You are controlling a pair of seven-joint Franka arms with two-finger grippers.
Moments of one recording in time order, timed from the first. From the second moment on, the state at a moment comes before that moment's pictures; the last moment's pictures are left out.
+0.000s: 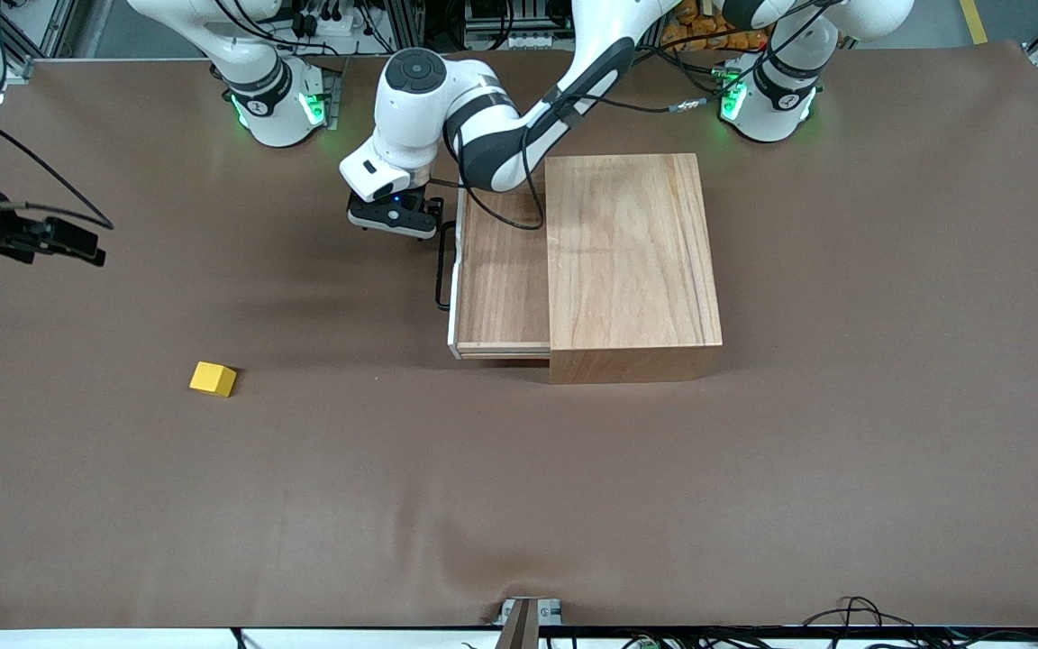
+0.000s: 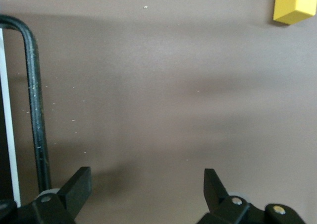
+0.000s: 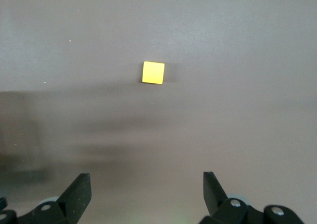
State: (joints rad) left arm -0.99 0.80 -0.16 -1.21 0.04 2.33 -1.05; right arm -0.04 0.04 -0.06 -1.72 0.01 1.63 -0.04
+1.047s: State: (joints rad) left arm -0.64 0.49 -0.14 -1.19 0.01 1.88 -0.81; right arm -0.08 0.36 -0.06 -1.91 0.00 2.15 -0.08
